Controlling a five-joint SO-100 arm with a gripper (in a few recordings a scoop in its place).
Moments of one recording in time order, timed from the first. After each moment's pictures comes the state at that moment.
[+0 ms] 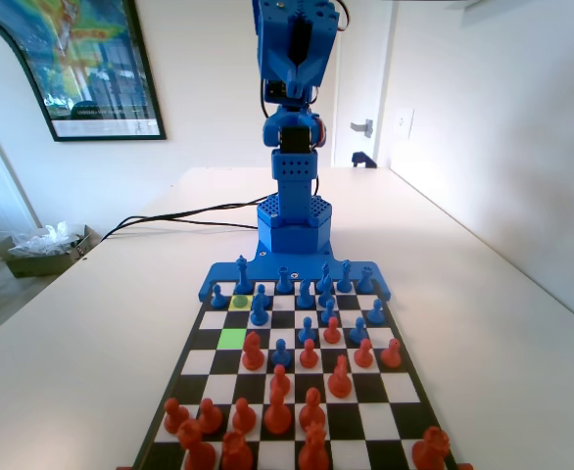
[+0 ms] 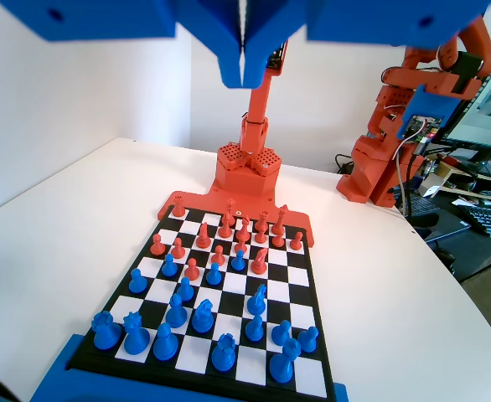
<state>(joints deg) 1.4 173.8 124.7 91.1 -101.3</state>
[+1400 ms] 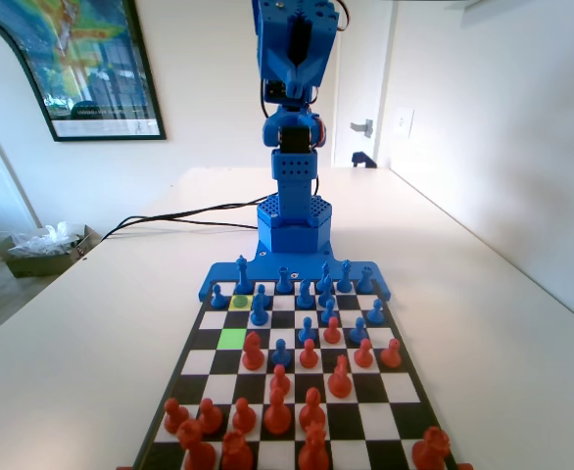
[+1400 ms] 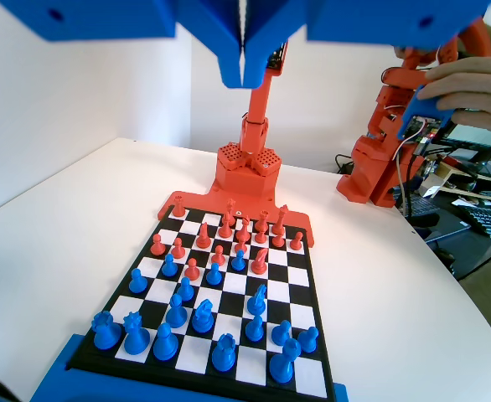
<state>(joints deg) 1.3 173.8 124.7 91.1 -101.3</state>
